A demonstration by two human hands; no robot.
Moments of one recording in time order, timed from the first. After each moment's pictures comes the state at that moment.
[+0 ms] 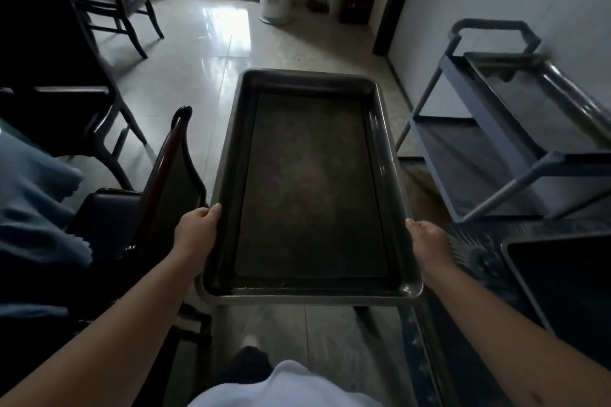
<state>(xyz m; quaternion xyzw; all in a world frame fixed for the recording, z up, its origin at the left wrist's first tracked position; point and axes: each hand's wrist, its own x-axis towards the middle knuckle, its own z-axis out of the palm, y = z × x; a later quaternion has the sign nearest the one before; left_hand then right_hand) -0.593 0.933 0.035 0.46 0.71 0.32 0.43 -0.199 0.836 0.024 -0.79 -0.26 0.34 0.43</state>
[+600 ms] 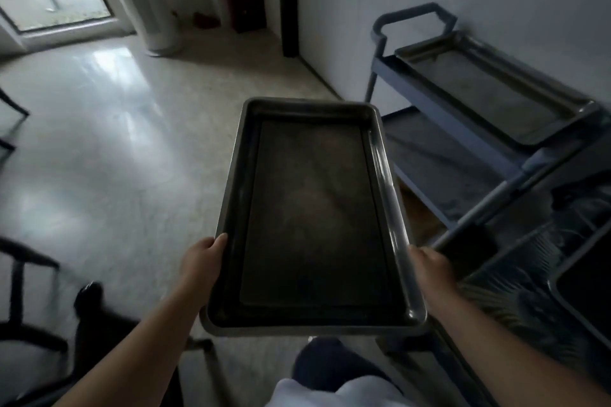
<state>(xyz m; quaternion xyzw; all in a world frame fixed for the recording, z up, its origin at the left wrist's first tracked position) -0.481 1.262 0.018 0.61 0.64 0.16 0.44 -0.165 1.017 -0.021 -0.84 -0.06 0.28 0.45</state>
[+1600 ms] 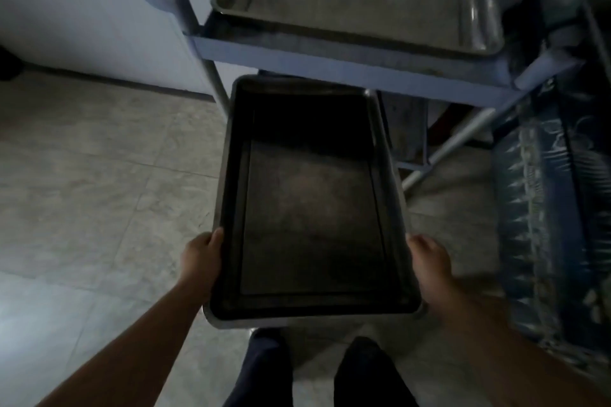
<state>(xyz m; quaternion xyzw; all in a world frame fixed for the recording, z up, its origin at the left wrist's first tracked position) -0.036 1.641 -0.157 0.82 0.35 -0.13 0.44 -0.025 1.238 -0.182 -0.81 0.35 0.10 0.47</state>
